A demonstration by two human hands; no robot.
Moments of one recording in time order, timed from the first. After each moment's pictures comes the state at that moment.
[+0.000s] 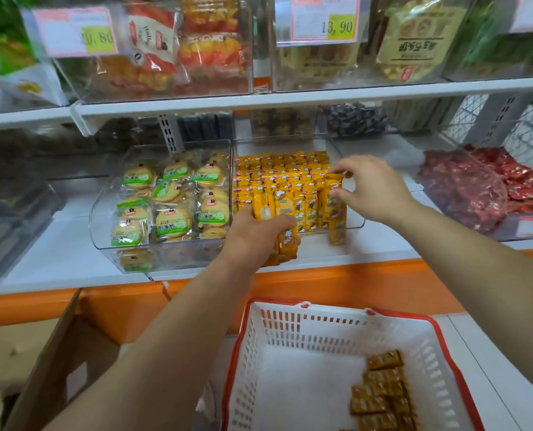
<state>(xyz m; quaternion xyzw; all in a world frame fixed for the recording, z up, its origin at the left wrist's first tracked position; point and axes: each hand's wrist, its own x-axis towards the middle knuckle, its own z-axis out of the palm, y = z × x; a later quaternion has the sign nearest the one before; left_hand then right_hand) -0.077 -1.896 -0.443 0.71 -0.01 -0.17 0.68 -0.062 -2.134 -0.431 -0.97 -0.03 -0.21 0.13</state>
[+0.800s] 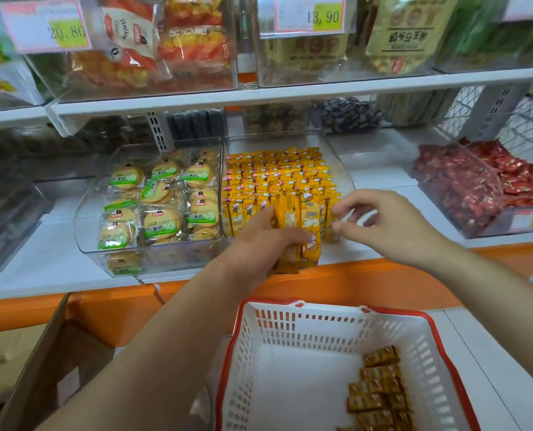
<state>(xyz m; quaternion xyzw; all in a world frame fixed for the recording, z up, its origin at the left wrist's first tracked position) -0.093 -1.913 -0.432 0.66 -0.06 -0.29 0.69 -0.136 -2.123 -0.438 -0.91 -0.02 -0.12 0.40</state>
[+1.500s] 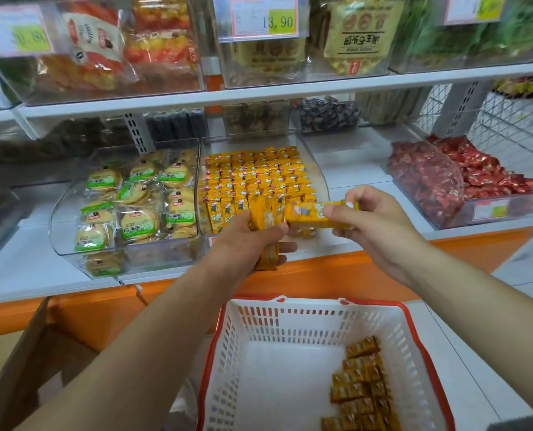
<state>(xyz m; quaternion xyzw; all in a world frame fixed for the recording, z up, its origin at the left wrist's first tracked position) -0.111 -1.923 -0.435 0.67 -0.08 -0.26 0.70 -0.168 -2.121 -0.434 -0.67 0.11 -0.12 0.72</state>
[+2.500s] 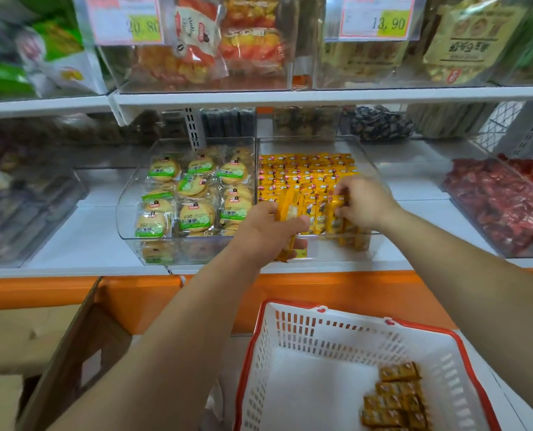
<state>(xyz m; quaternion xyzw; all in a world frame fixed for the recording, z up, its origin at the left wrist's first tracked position) -0.071 -1.870 -0.433 0.74 -0.07 -0.19 0.64 -0.017 -2.106 -0.465 -0.98 0.03 -0.08 0.15</state>
